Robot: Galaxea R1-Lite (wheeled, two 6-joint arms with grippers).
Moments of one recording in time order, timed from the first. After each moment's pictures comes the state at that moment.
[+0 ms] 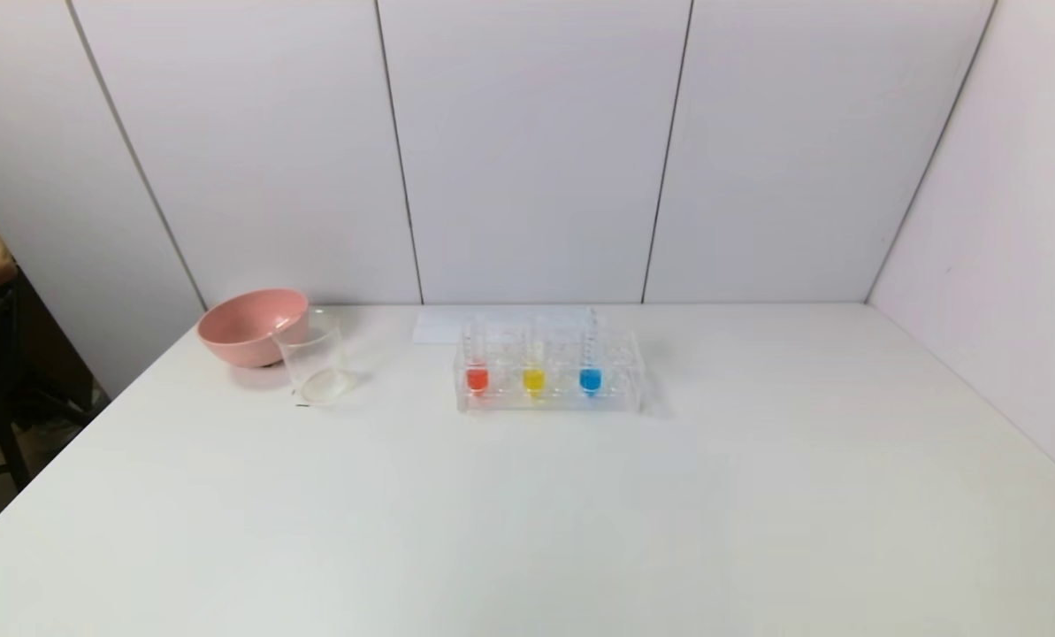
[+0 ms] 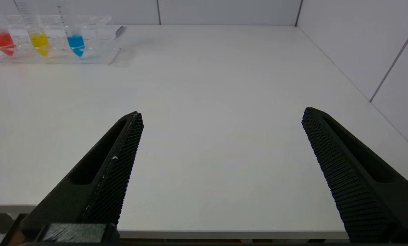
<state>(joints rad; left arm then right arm) -0.01 0.51 -0.51 -0.09 -0.04 0.05 0.00 0.00 0.00 0.00 0.00 0.01</state>
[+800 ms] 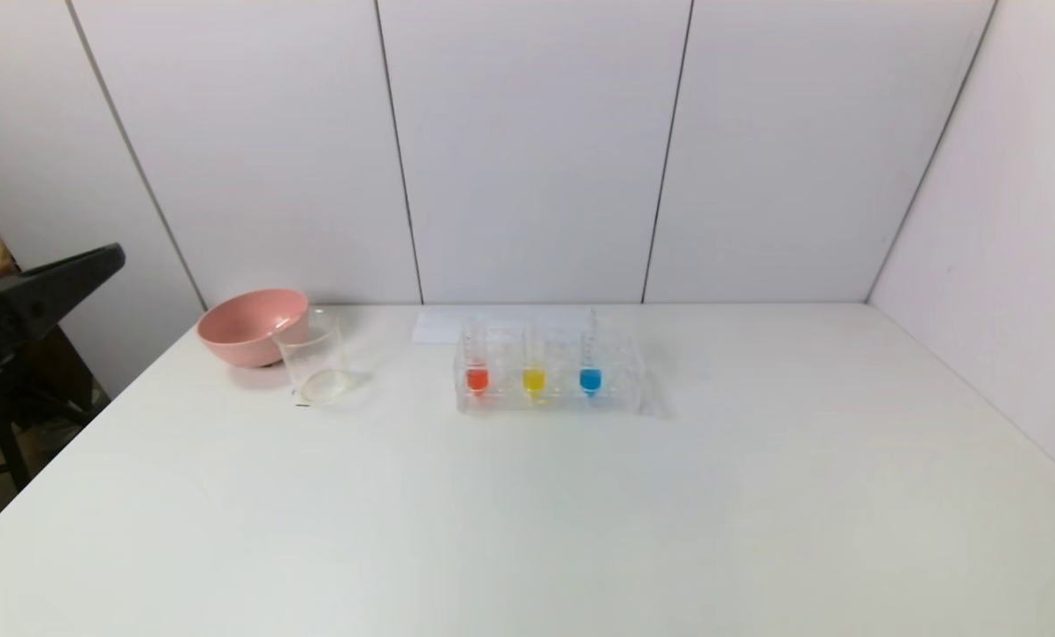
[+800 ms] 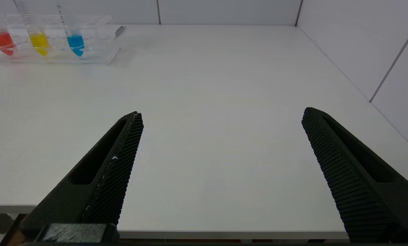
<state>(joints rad) -0.02 0.99 -0.69 -0.36 -0.11 0.03 0.00 0.00 0.00 0.00 0.00 0.01</state>
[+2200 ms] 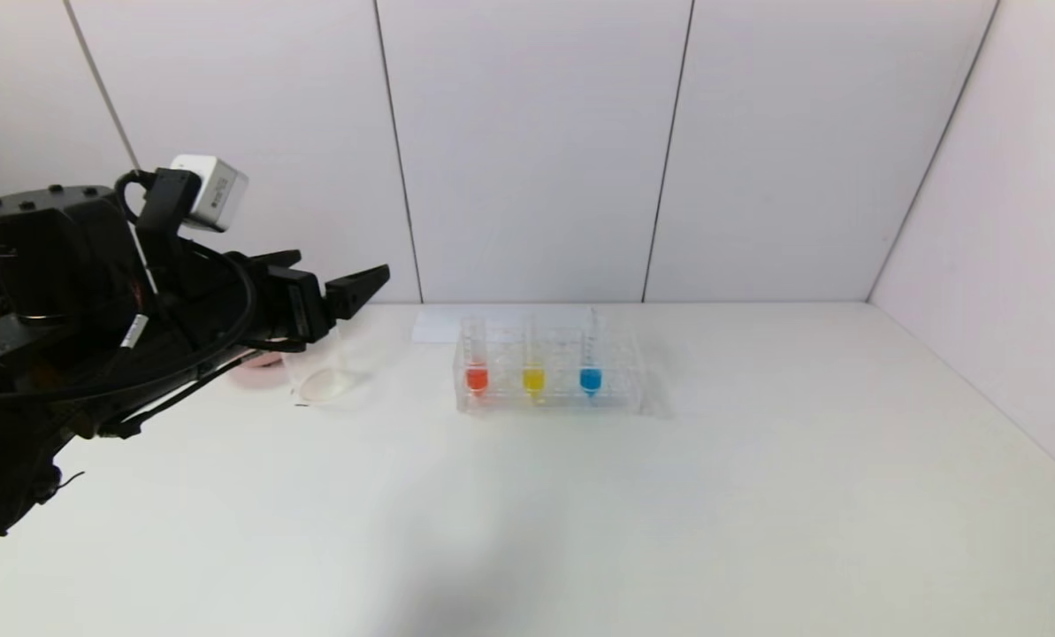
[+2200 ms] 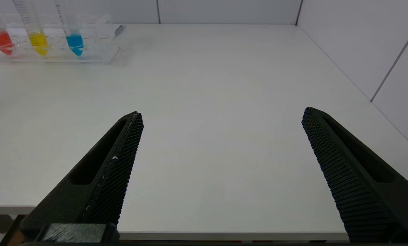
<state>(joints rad) -0.29 1.55 -0.73 -0.81 -0.11 -0.05 0.00 0.00 0.00 0.00 0.00 0.01</state>
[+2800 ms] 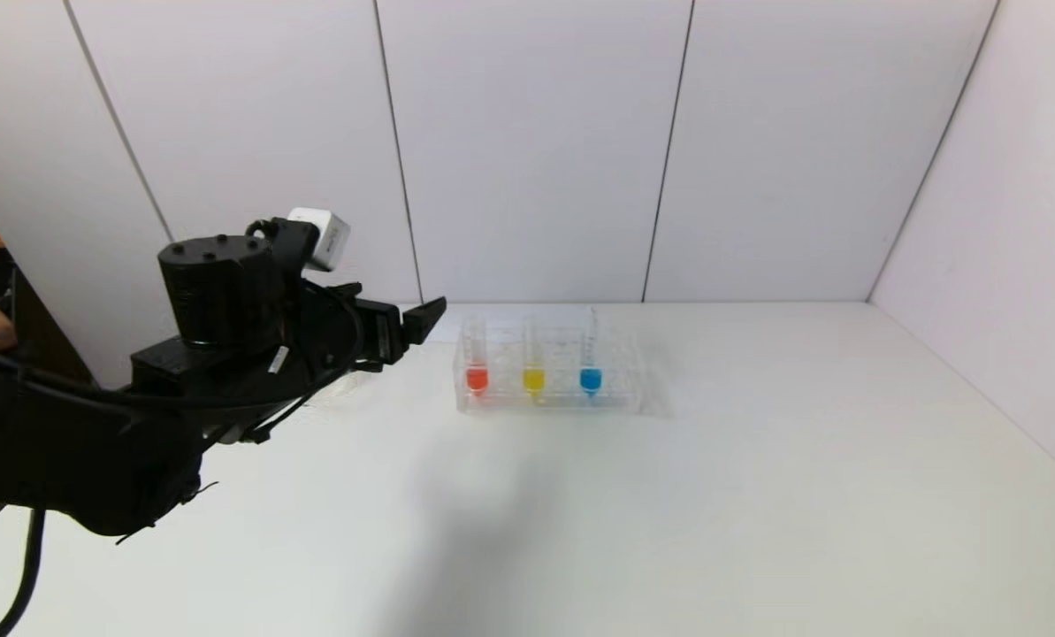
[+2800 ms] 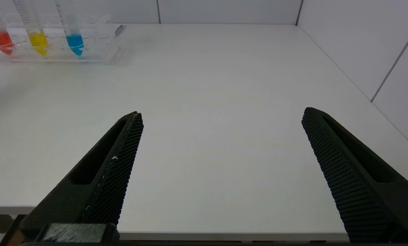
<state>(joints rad) -0.40 1.77 -0.76 -0.94 0.03 -0.05 0.00 0.00 0.00 0.00 0.00 0.01</state>
